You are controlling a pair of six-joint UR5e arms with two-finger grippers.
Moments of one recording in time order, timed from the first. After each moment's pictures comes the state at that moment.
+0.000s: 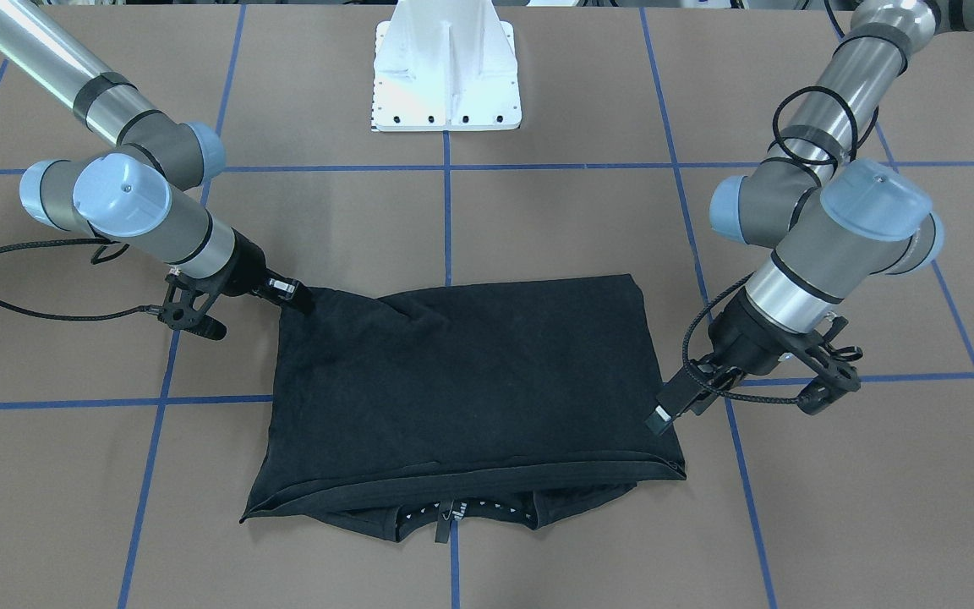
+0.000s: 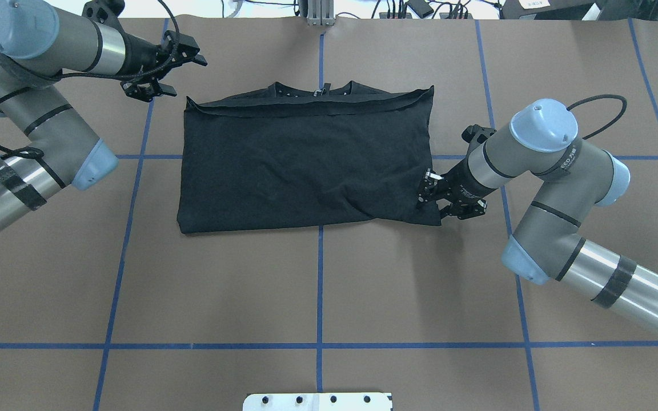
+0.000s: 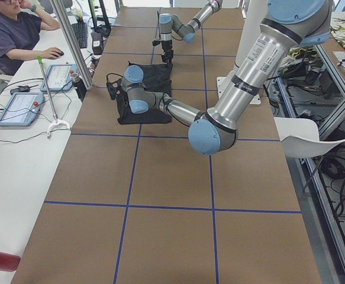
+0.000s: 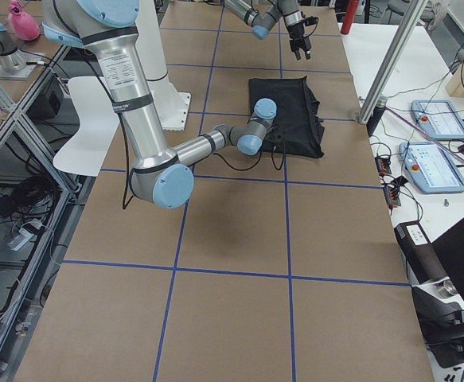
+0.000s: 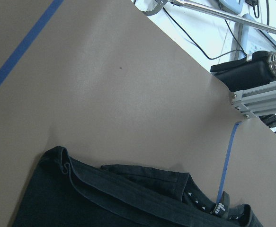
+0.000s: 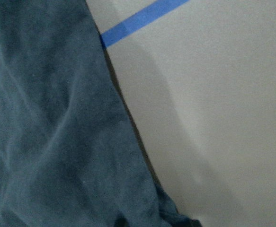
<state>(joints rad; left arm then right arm) -0.94 -2.15 -1.32 -2.49 -2.04 -1.67 0.71 -1.19 1.51 -0.95 2.23 1.61</state>
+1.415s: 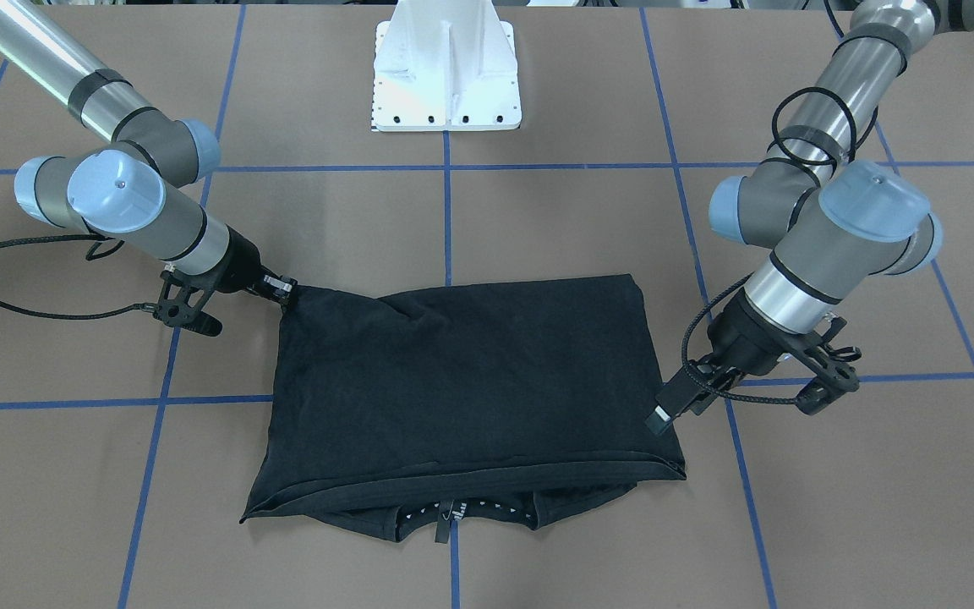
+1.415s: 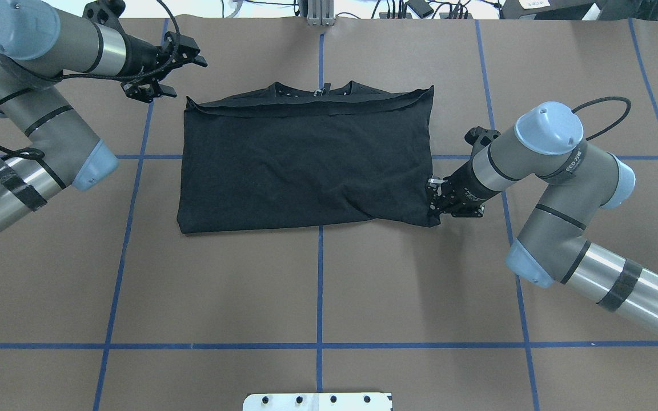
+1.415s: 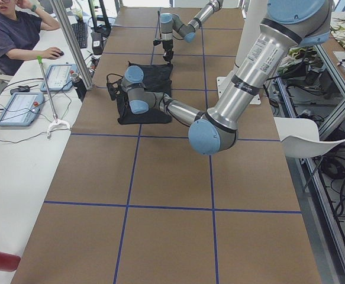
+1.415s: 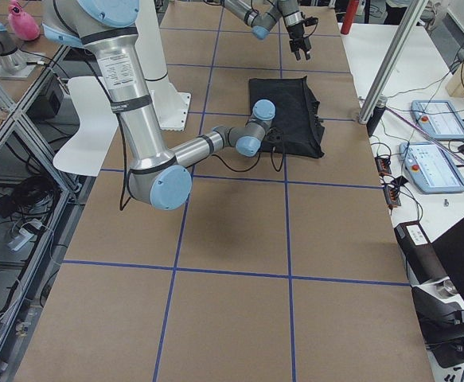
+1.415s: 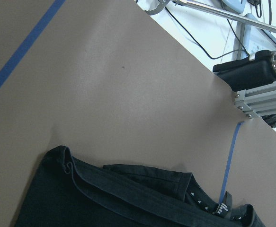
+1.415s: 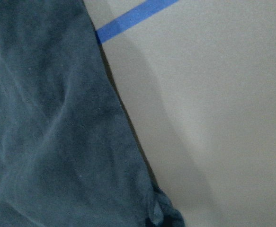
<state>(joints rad) -0.94 -2.15 -1.32 -2.49 -2.03 -1.67 0.71 -1.21 1.53 -0.95 2.24 1.59</state>
